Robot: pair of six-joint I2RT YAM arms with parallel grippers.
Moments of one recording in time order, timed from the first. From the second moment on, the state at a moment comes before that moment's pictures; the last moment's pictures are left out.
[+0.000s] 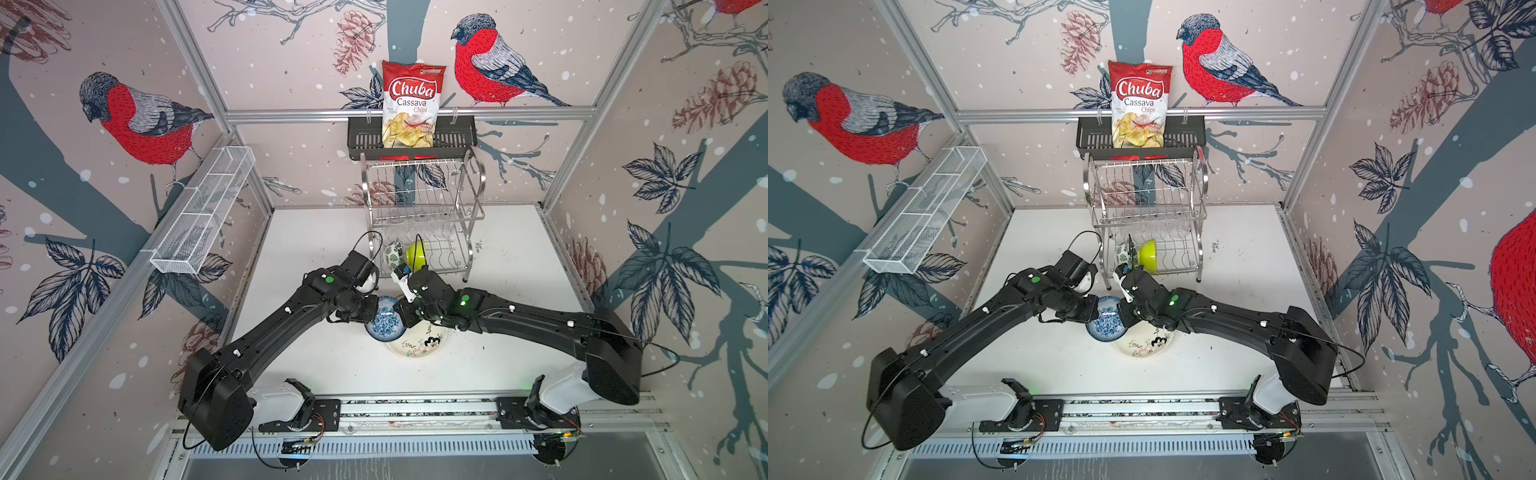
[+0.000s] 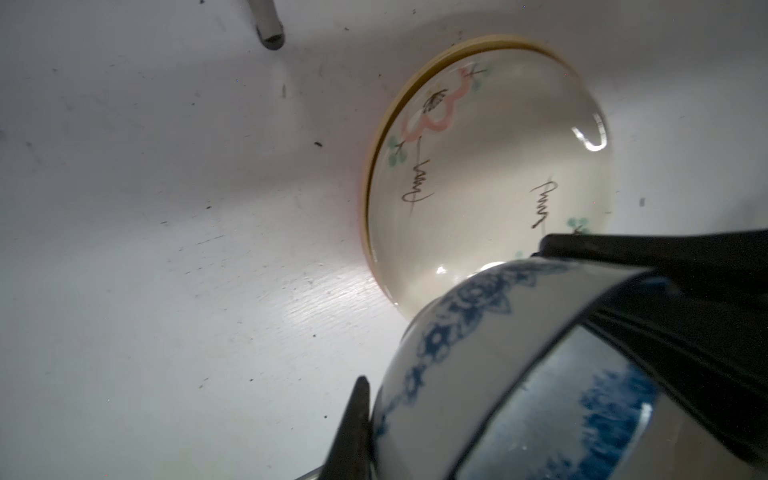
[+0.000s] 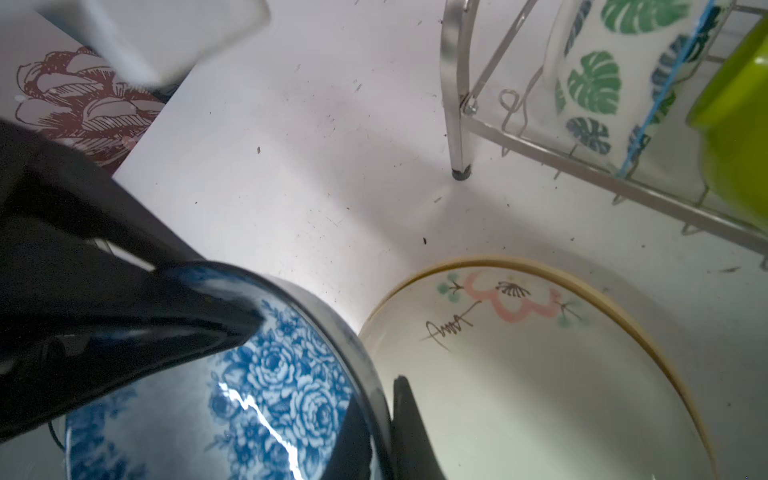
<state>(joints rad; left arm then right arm) -0.60 1.27 1.06 -0.97 0.22 -0.42 1.06 1.50 1.03 -0.30 0.00 0.40</state>
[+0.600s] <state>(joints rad) -0.60 0.84 0.84 -0.65 0.12 -0.58 0.75 0.95 0.67 -0.49 0.25 0.58</state>
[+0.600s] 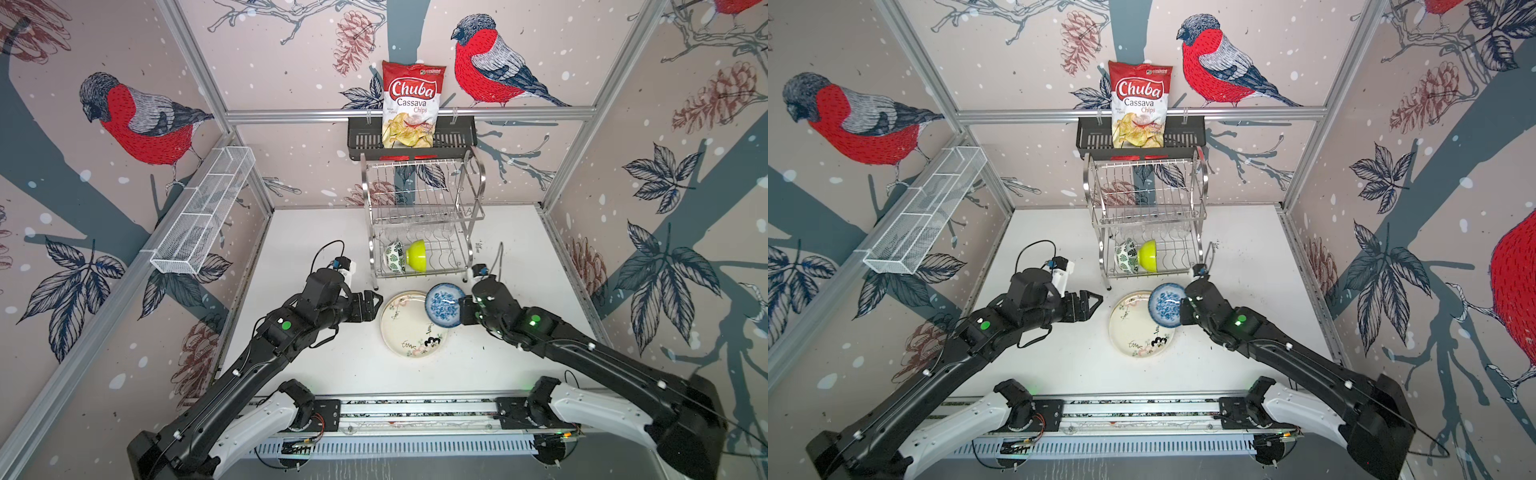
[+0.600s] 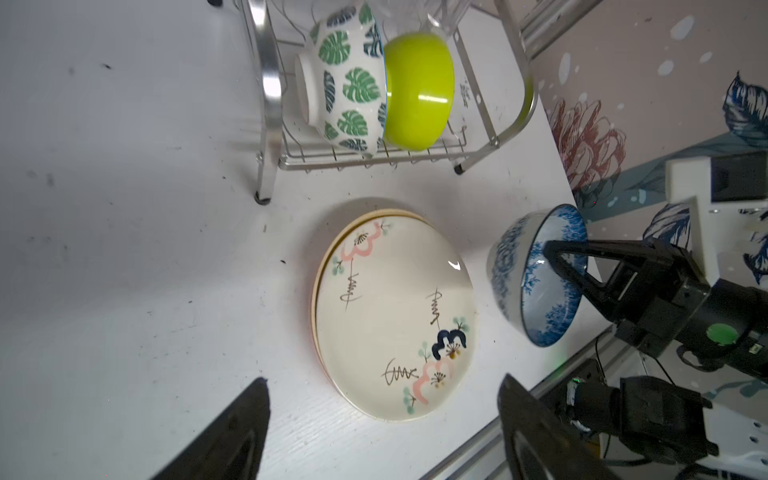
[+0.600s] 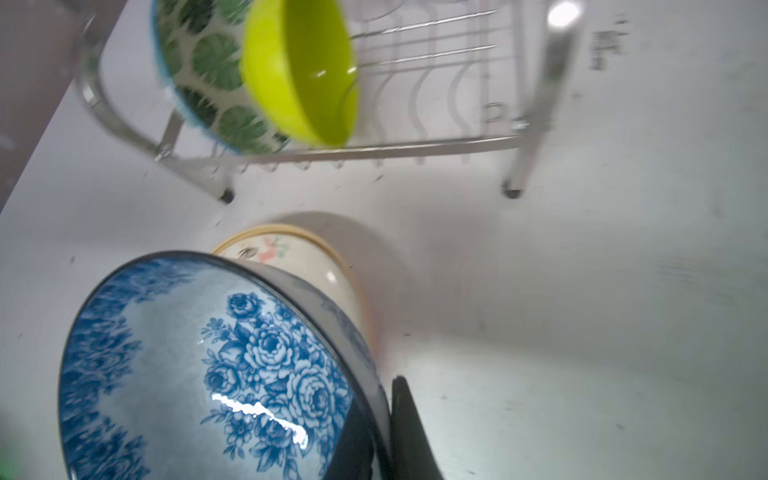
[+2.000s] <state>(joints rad) -0.60 0.80 0.82 -0.68 0.02 -0.62 0.30 1.04 0.41 -0.37 0.02 0.69</state>
